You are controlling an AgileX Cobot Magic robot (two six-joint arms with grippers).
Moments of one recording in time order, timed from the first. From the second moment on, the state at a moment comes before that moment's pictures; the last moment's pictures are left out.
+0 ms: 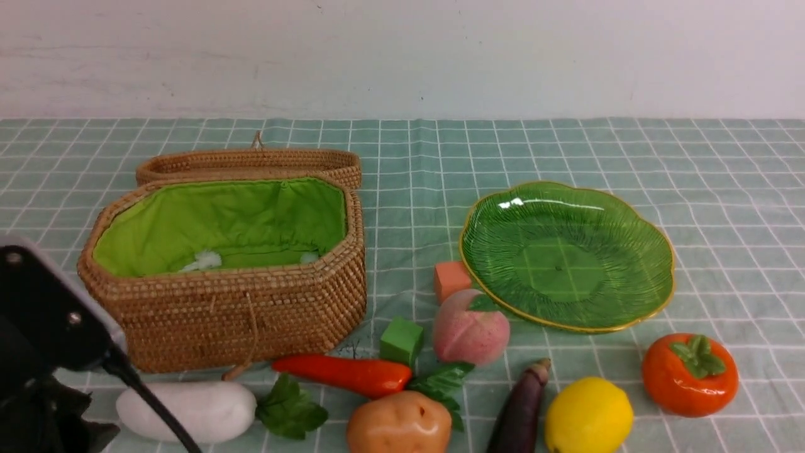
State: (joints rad) right arm -0.03 -0.01 0.02 -0.13 0.38 0.08; left arm -0.51 0.84 -0.65 0.27 0.83 0.14
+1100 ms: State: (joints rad) right arm -0.03 -0.01 0.02 -0.13 0.38 0.08; left arm -0.46 1.25 -0.52 0.40 0.36 0.51
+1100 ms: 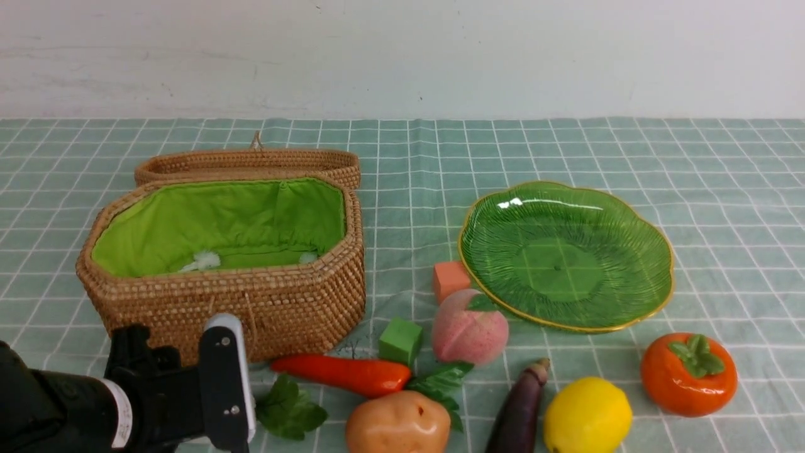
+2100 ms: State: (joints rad) right arm -0.03 -0.01 0.02 -0.13 0.38 0.08; left arm -0.41 1.42 -0.52 0.43 0.23 0.55
